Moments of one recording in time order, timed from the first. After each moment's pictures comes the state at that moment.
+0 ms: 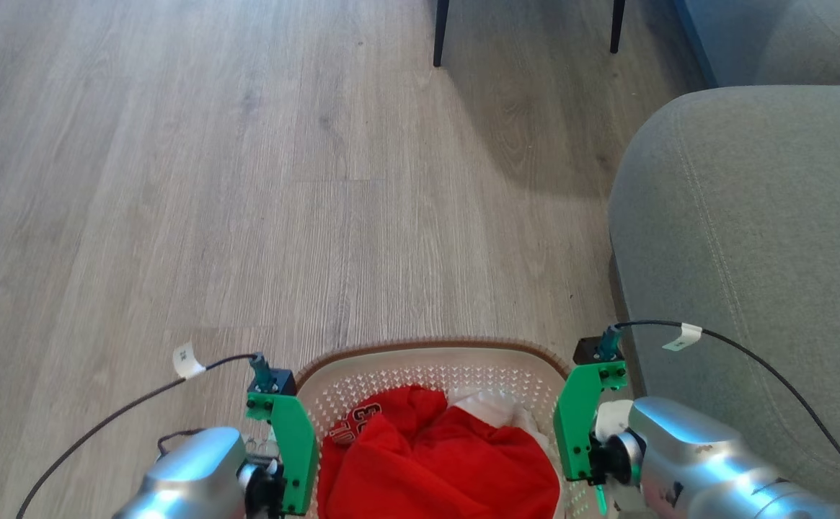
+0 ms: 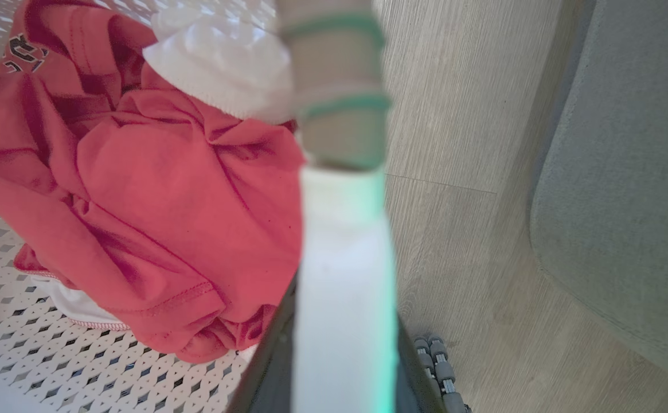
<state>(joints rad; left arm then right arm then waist) -0.61 0.12 -1.28 1.16 -1.22 -0.12 0.49 -0.69 -0.08 1.26 1.15 1.29 0.11 0.41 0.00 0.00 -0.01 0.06</state>
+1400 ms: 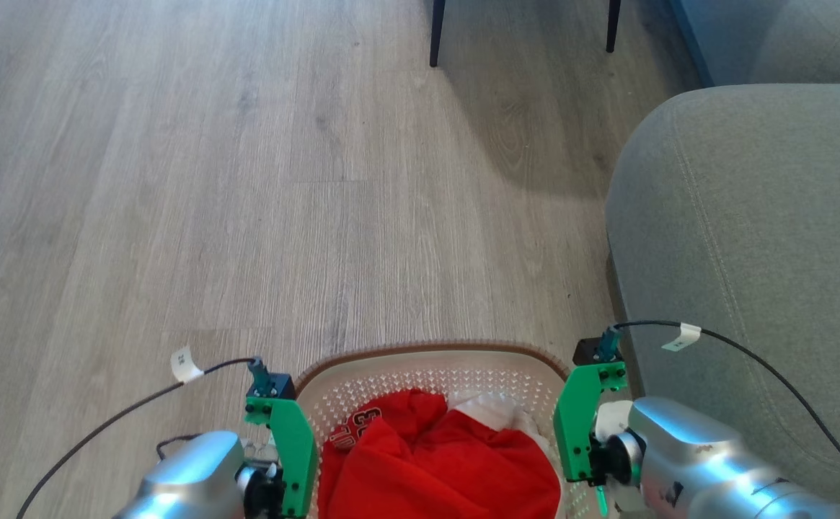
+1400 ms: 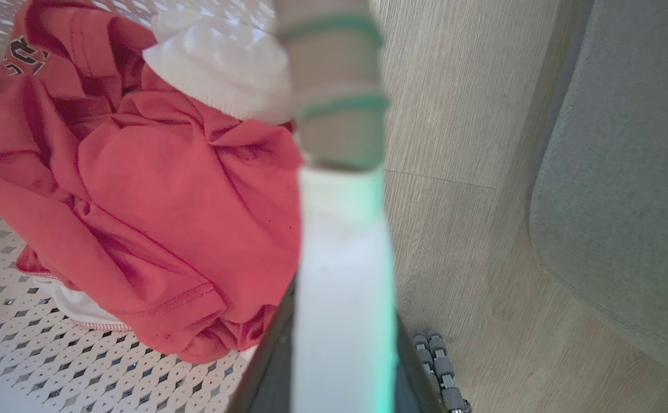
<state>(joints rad) -0.60 0.12 -1.29 1.15 -1.24 -0.12 0.50 -0.69 -0.08 1.27 1.15 1.29 0.11 0.42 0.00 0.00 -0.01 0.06</state>
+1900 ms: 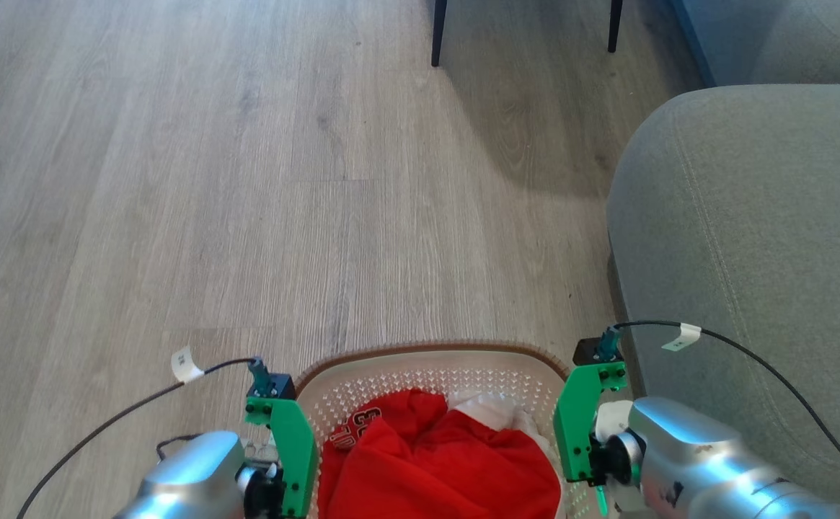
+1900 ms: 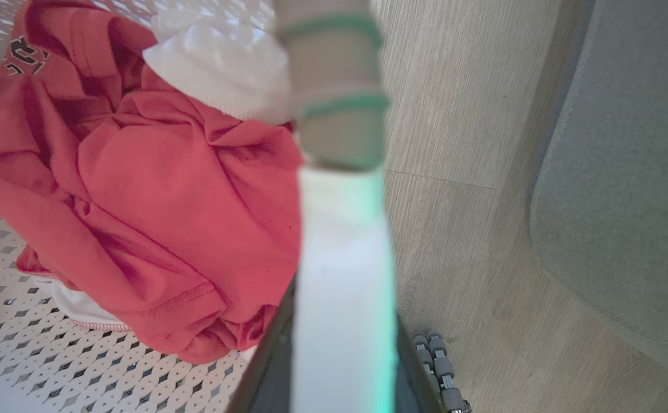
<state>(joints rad) -0.60 0.12 -1.29 1.15 -1.24 -0.12 0.50 -0.69 -0.08 1.27 1.15 1.29 0.11 0.42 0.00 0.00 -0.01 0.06</state>
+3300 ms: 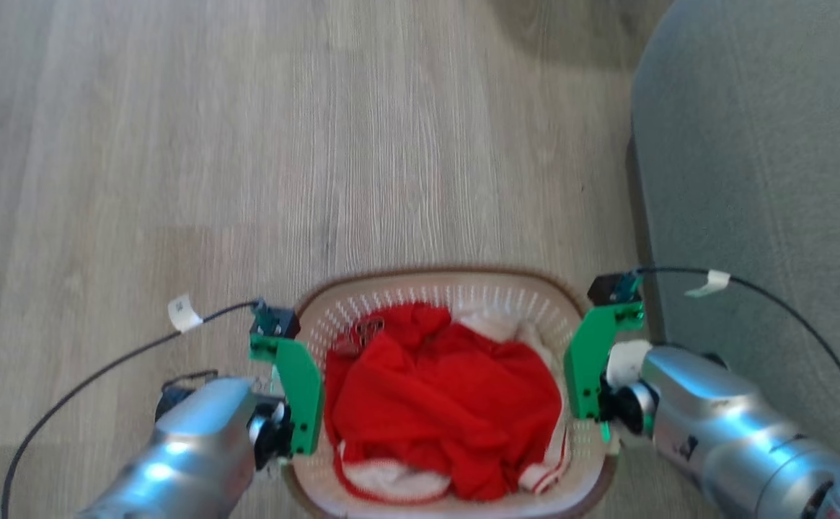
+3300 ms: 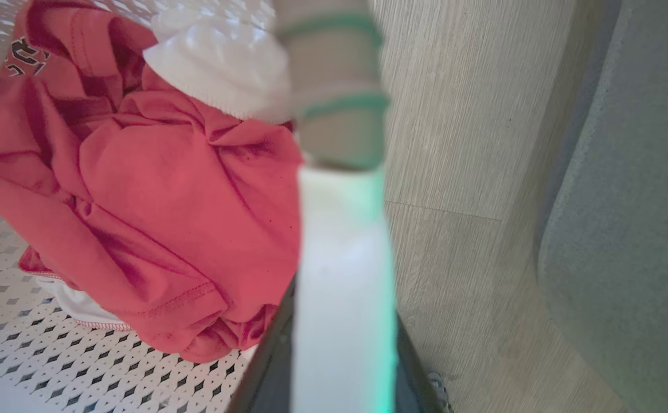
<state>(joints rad) -0.70 0.07 -1.29 1.22 -1.19 -0.12 0.35 -0.77 -0.12 1.27 1.12 1.28 0.11 0.29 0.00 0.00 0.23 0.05</state>
